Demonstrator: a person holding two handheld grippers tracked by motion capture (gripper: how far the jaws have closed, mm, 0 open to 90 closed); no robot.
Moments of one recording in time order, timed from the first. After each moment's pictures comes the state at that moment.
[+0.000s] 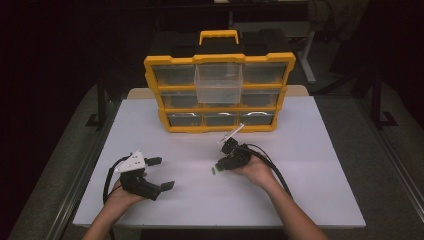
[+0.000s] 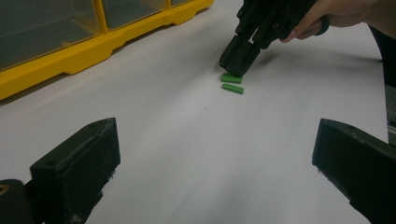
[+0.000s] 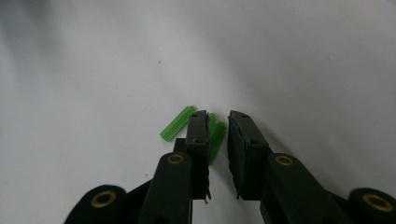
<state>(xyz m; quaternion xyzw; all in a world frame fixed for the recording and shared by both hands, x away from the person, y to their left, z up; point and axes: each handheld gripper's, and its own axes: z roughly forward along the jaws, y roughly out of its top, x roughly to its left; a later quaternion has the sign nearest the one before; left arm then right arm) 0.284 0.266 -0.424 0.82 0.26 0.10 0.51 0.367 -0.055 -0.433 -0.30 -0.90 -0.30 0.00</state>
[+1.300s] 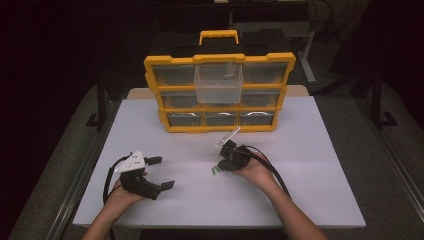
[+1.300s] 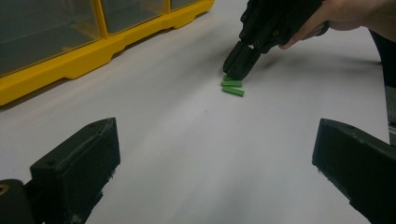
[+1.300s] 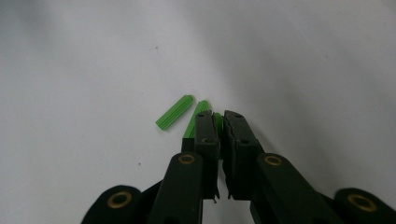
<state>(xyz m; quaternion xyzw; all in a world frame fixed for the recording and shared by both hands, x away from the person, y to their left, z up) 0.287 0.265 -0.425 0.81 0.25 0.10 0.51 0.362 -0.053 -0.432 -0.27 -0.92 -0.28 -0.03</state>
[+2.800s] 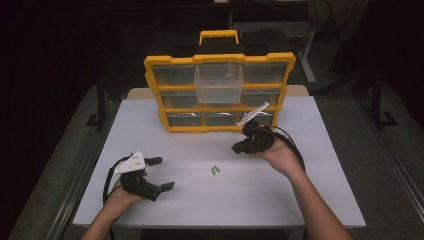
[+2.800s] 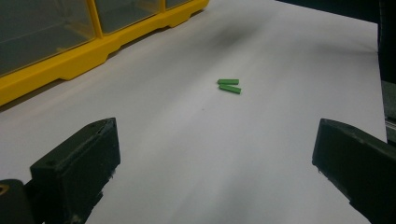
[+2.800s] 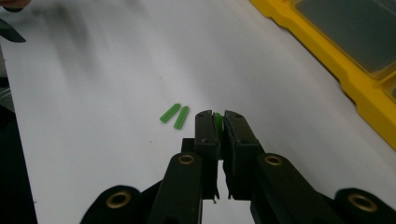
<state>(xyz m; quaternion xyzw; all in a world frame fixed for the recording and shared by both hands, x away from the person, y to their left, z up) 0.286 0.266 -0.425 0.82 0.24 0.10 0.51 0.367 -0.107 -0.353 -0.29 -0.90 -0.33 -0.01</state>
